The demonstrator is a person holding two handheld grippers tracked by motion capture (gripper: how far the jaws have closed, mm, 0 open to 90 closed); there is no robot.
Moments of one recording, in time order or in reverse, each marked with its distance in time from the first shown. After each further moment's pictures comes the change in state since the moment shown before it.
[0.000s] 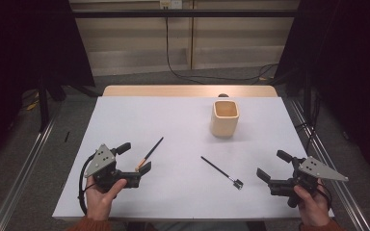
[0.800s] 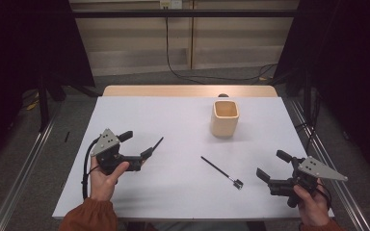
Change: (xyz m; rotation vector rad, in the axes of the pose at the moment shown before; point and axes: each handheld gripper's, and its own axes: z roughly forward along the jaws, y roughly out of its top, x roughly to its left) left arm 0.028 0.015 0.024 0.035 0.024 -0.026; right arm 0.000 0.000 0.001 0.004 0.004 -0.001
